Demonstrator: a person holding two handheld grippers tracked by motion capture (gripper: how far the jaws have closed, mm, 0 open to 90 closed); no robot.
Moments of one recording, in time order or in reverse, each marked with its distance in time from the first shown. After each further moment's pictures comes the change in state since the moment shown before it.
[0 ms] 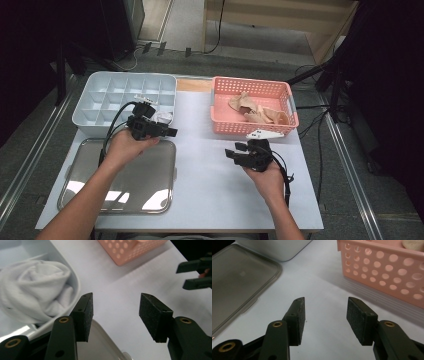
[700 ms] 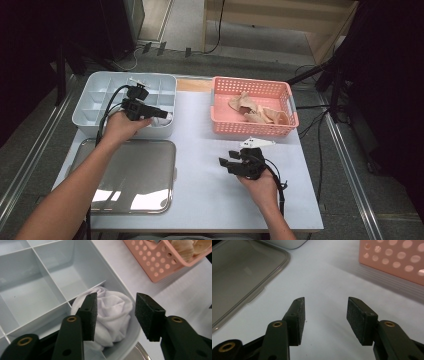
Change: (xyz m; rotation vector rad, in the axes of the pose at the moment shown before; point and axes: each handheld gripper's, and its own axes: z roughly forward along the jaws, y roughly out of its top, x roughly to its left) left arm 0.055 0.039 -0.002 0.004 0.113 -0.034; right arm 0.017 -0.019 0.011 0.024 0.023 -0.008
